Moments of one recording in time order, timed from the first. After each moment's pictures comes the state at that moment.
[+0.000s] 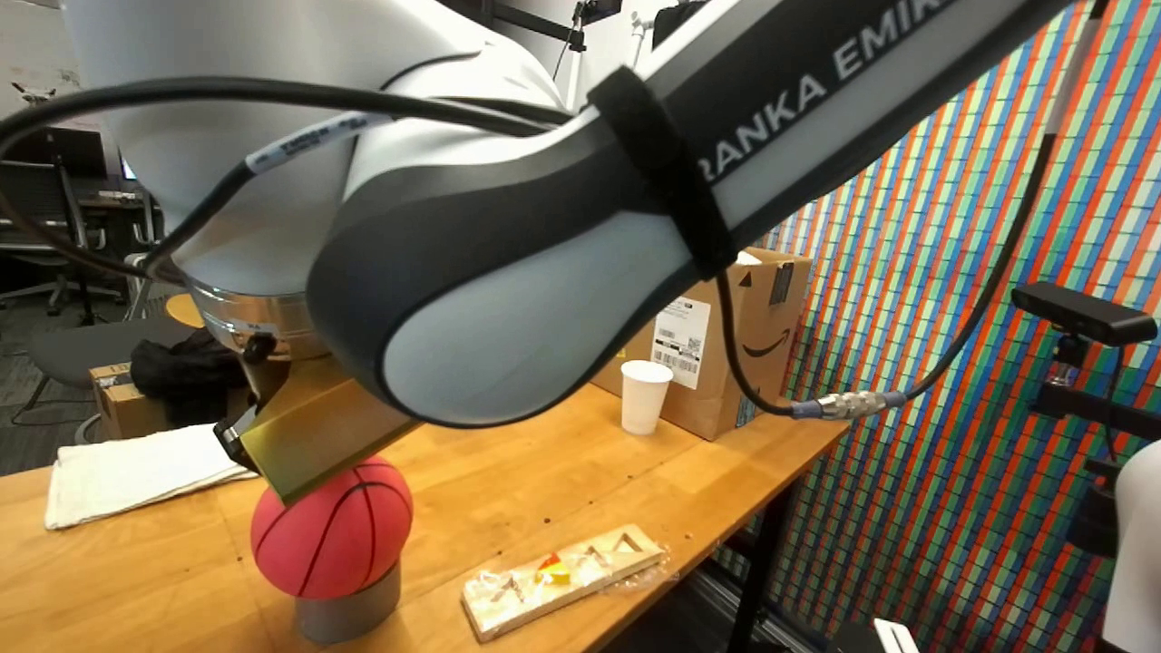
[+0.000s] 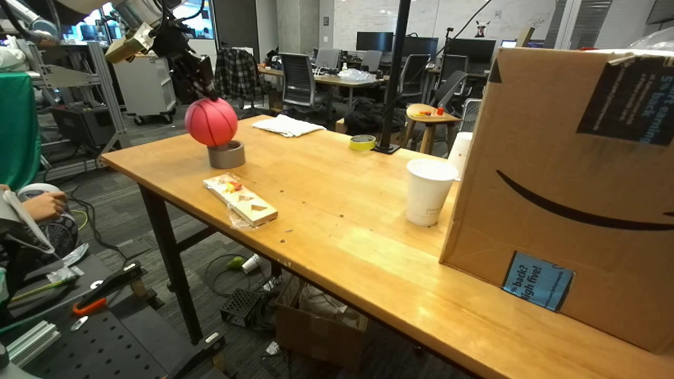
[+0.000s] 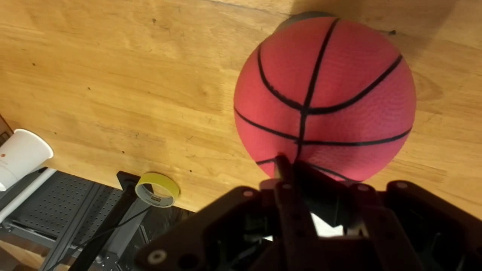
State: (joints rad) arm 0.30 -0.06 0.33 -2.28 -0.70 2.38 0.95
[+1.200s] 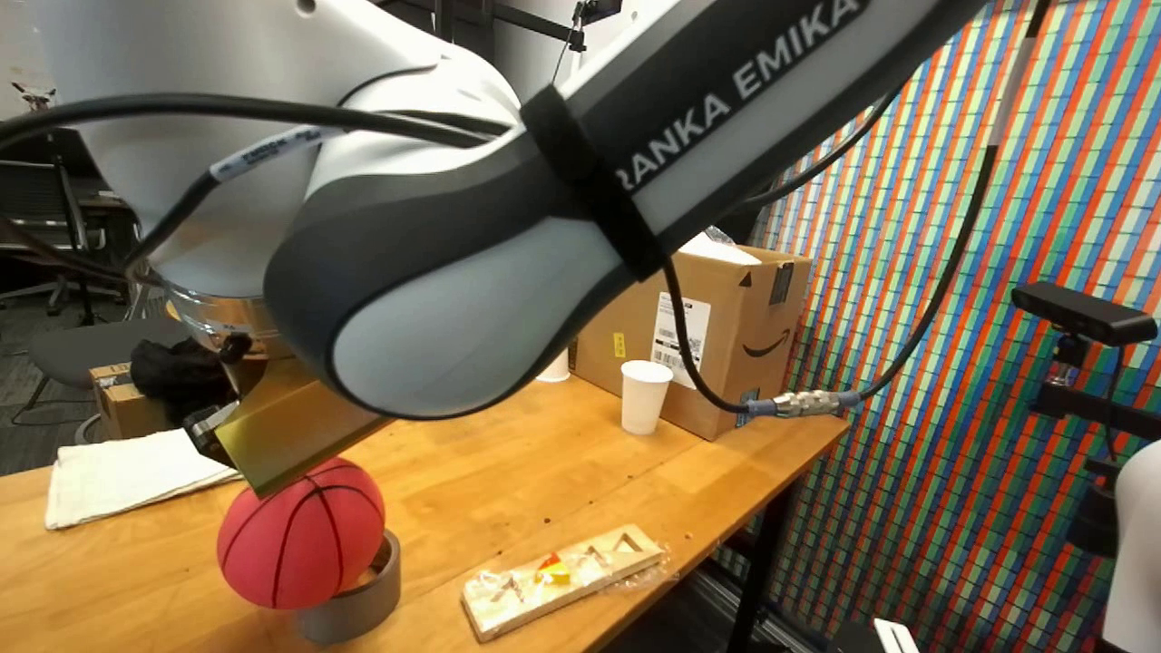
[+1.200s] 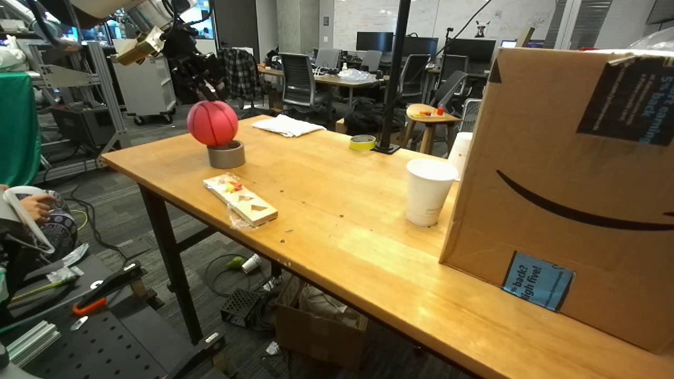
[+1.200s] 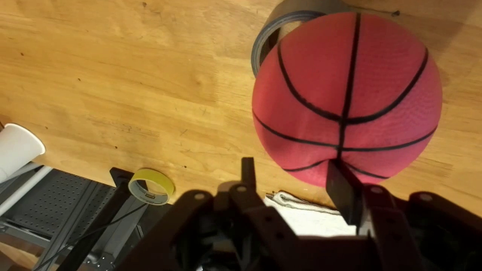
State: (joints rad) arm 0.30 0.00 0.32 -2.22 -0.73 2.38 0.95
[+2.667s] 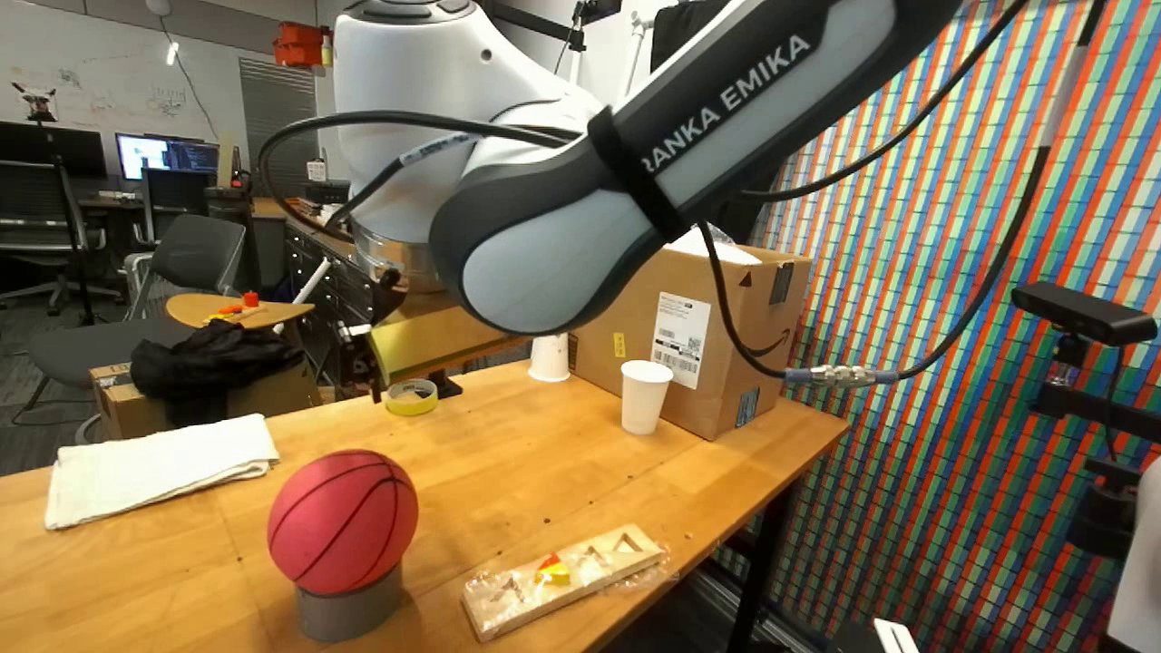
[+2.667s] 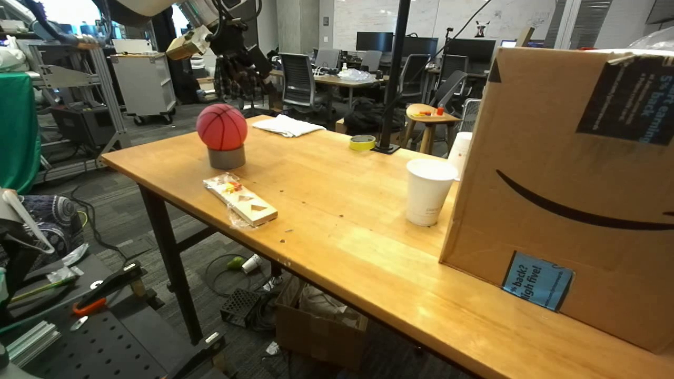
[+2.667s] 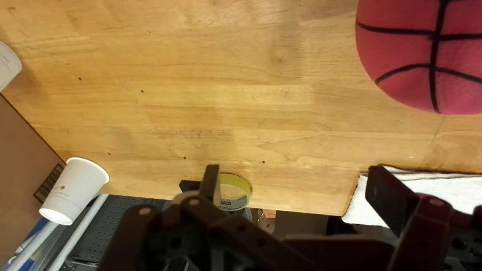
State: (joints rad) arm 0.19 -0.05 0.19 -2.27 -0.67 2.49 0.93
